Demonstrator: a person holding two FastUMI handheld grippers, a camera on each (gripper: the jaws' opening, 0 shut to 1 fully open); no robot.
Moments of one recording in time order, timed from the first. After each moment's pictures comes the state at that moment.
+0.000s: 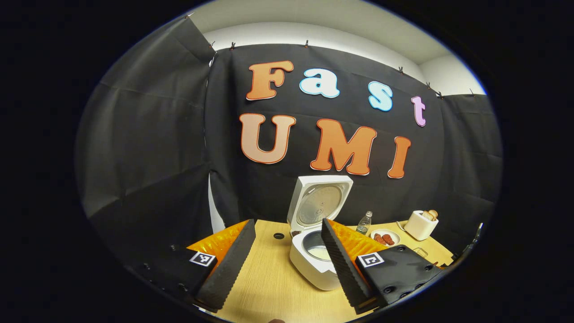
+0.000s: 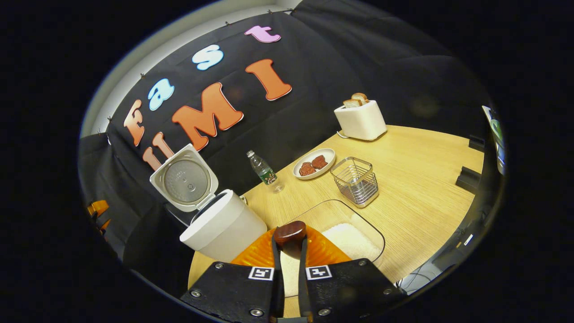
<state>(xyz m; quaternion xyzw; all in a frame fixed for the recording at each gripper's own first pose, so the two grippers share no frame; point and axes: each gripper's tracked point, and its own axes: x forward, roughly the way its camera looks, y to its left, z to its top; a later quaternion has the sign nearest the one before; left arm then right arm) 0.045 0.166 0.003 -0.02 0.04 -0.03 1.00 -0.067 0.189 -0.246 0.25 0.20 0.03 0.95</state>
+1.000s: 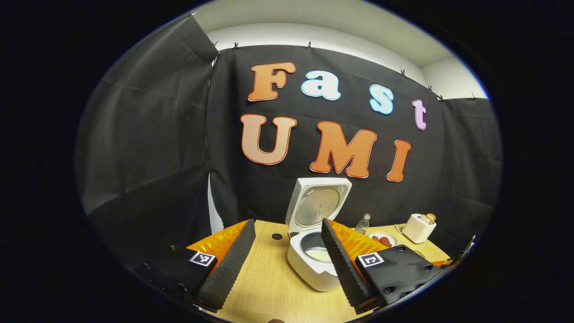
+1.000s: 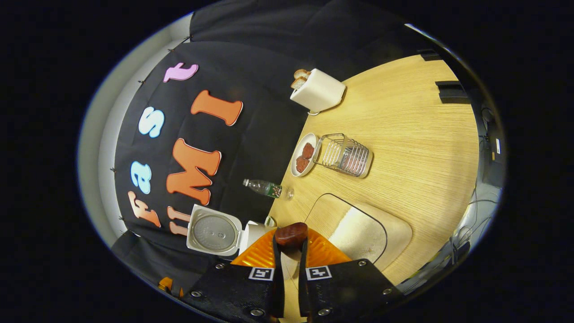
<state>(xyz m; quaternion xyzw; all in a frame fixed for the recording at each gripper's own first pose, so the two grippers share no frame) 0.039 0.169 0.011 -0.03 0.03 -0.02 1.00 -0.057 0.165 -0.239 0.52 0.21 0.01 0.82</state>
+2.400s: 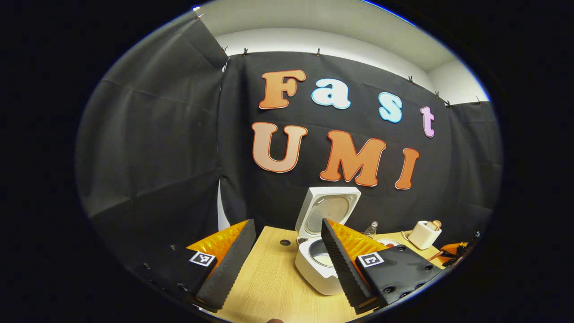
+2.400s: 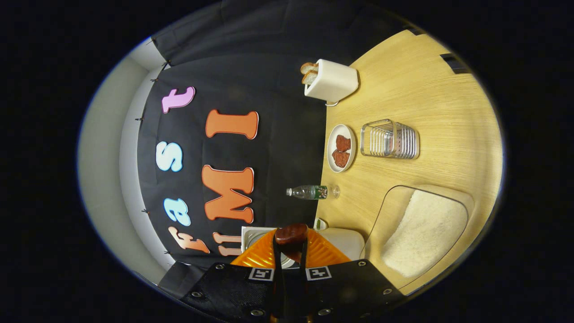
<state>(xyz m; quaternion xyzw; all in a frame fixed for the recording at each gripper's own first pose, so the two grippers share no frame) 0.033 0.186 0.024 -0.03 0.01 0.01 1.00 -0.002 0.210 -0.155 0.64 0.18 0.07 0.74</state>
